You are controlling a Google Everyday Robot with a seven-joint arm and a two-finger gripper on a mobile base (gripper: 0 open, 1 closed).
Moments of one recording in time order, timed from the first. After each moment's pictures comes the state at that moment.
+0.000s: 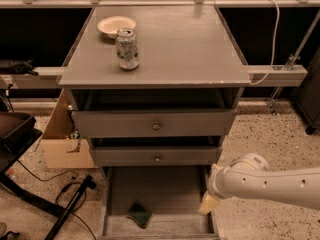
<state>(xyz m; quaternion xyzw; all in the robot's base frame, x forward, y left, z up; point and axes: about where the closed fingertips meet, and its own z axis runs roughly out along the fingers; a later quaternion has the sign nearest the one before) 0.492 -0.181 0.459 -0.54 0.82 0.00 0.19</state>
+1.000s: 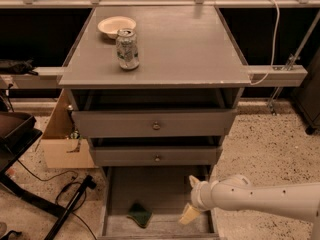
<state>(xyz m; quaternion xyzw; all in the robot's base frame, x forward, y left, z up) 0.486 -0.106 0.380 -0.56 0.78 0.10 0.25</state>
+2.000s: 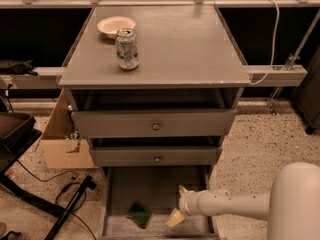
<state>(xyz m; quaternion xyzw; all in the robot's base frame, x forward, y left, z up) 0.507 -0.060 0.243 -0.51 0.80 0.16 0.27</state>
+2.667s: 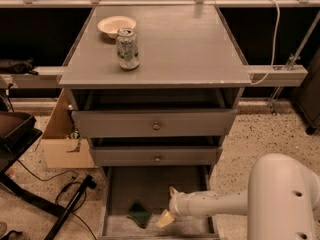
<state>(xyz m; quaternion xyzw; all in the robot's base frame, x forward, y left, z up) 0.511 -0.025 0.225 -0.51 0.79 0.17 0.29</state>
